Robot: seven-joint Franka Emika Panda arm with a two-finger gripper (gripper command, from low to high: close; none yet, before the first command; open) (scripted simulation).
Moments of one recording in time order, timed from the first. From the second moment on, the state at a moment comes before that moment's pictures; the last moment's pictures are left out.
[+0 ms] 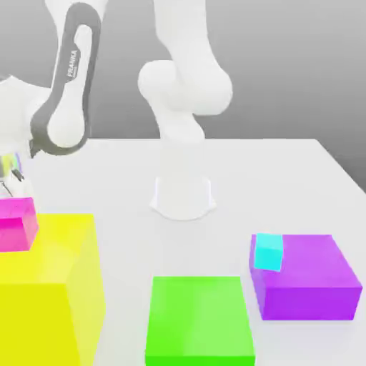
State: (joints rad) arm -0.69 0.01 -0.24 -2.61 -0.03 2.69 0.74
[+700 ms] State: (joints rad) arm -0.45 -0.09 -0.05 -2.21 0.00 2.12 1.48
